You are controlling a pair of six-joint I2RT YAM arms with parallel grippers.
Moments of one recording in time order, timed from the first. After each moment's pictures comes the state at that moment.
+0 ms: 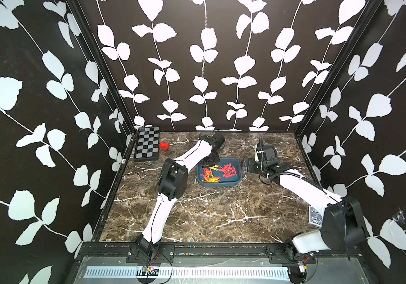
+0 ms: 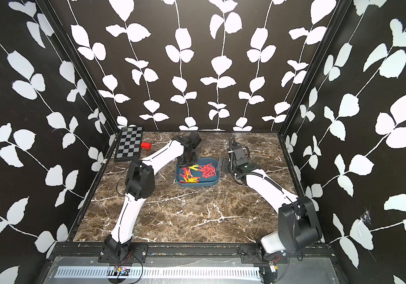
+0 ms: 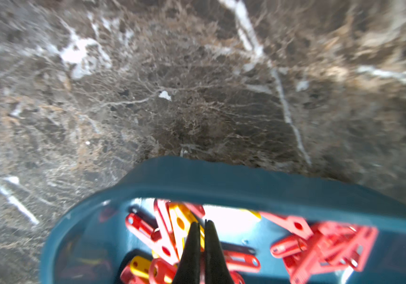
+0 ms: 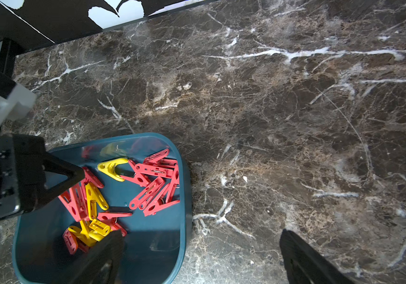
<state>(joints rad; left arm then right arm) -0.64 2.33 2.13 -1.17 -0.12 -0.80 0.41 1.45 1.02 -0.37 0.07 0.45</state>
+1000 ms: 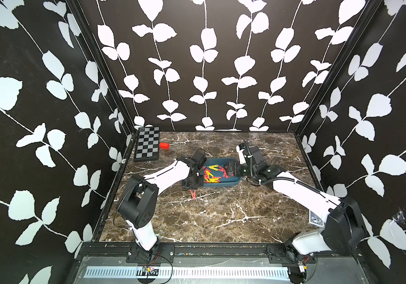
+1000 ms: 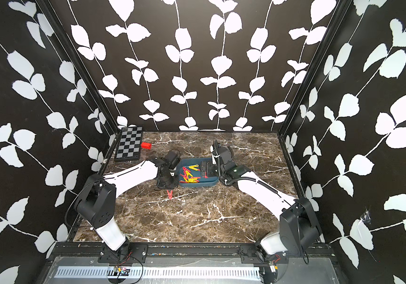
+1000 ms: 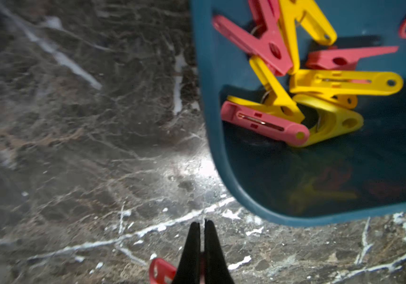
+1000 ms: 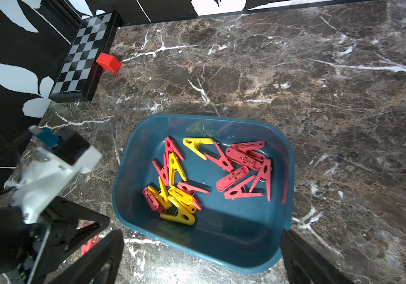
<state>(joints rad) -0.61 1.73 1.20 -0.86 0.04 -0.47 0.63 1.44 1.07 -0.34 0.01 0.43</state>
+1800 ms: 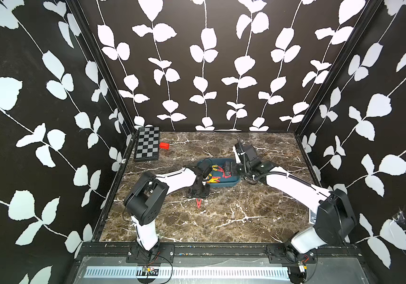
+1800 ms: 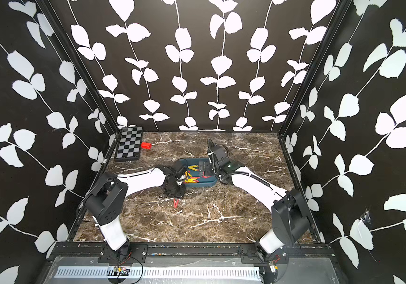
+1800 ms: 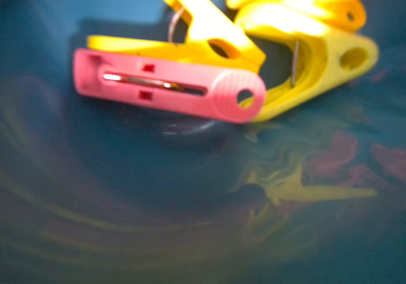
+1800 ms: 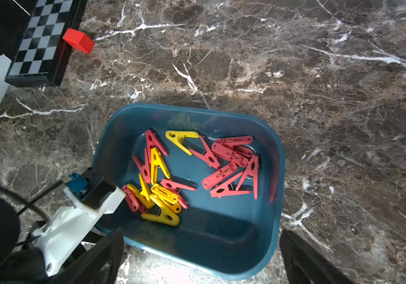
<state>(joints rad) -0.69 1.79 1.11 -0.74 0.12 -0.43 0.64 1.55 1.18 -0.43 0.07 0.40</state>
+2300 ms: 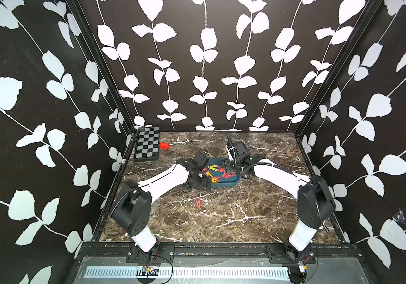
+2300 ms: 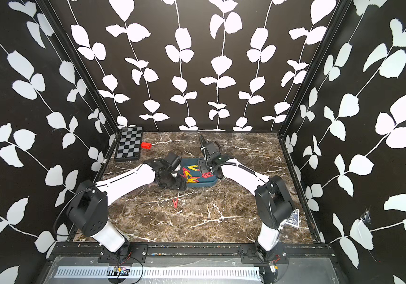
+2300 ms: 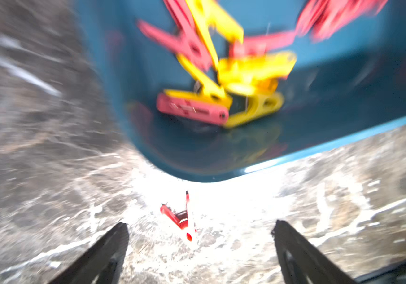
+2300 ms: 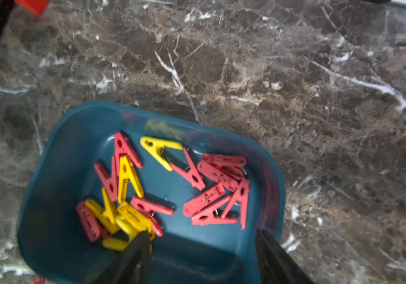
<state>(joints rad) -0.64 1.61 1.20 -0.84 0.07 -0.47 0.64 1.78 1.36 -0.49 0.16 0.23</state>
